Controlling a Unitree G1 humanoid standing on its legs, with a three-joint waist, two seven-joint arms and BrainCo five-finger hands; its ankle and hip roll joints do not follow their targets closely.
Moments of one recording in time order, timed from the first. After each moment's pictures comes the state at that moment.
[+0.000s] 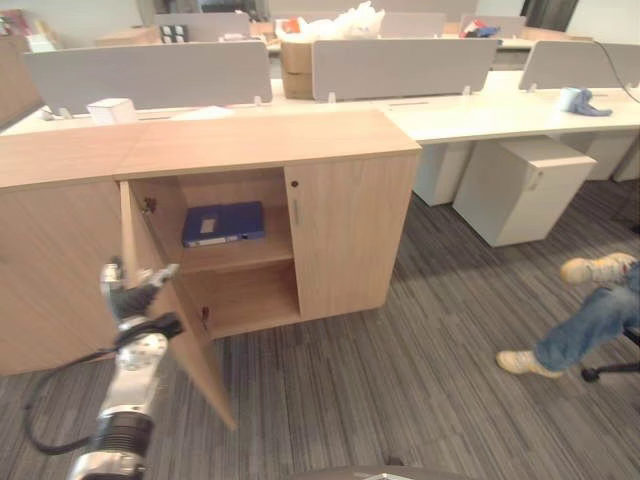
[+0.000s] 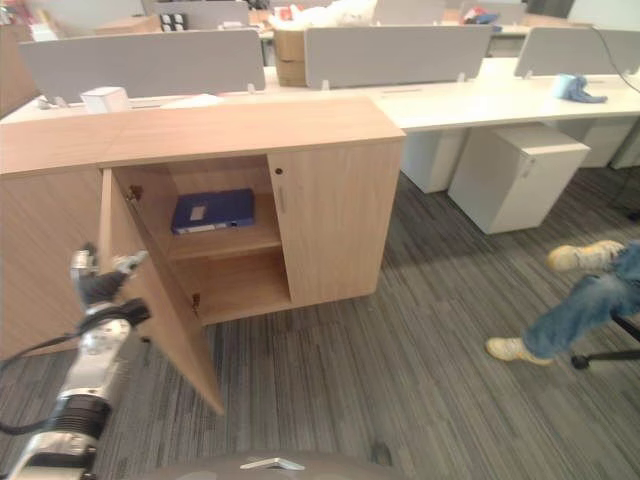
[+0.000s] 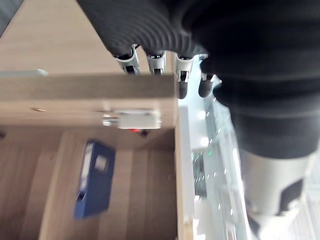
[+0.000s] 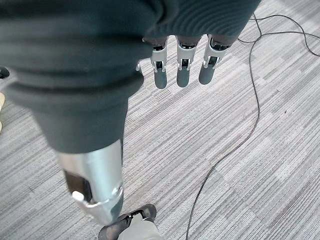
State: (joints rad) left arm -0.10 0.38 -0.06 0.35 -0.49 -0.18 0.21; right arm 0.14 -0.28 -0.16 1.50 0.28 0.10 0.04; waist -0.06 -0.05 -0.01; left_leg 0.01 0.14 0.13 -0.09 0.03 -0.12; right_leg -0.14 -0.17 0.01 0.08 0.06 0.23
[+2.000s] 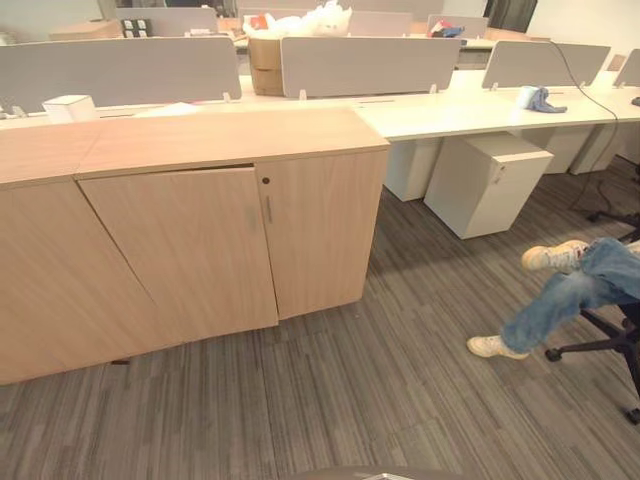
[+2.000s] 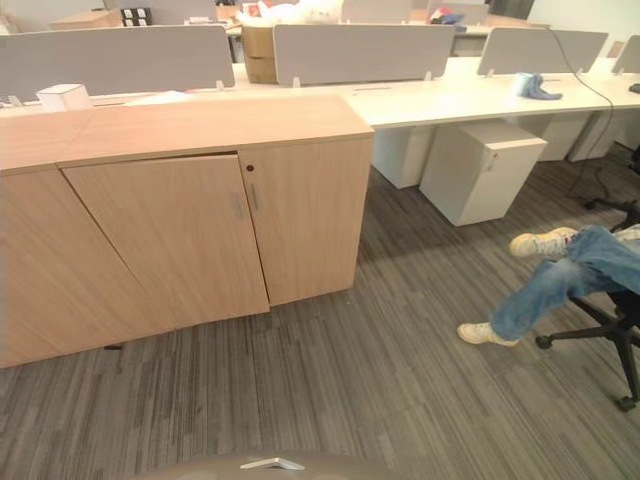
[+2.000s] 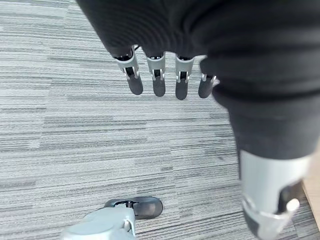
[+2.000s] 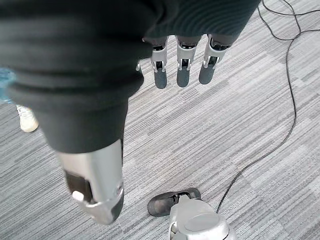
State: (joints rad) left arm 0.16 0.22 -0.07 1.34 -0.23 -0.02 0.07; right arm 0.06 -0.26 0.00 1.42 0.26 0.11 -0.01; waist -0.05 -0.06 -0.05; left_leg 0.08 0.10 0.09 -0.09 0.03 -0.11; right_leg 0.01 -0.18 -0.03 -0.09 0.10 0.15
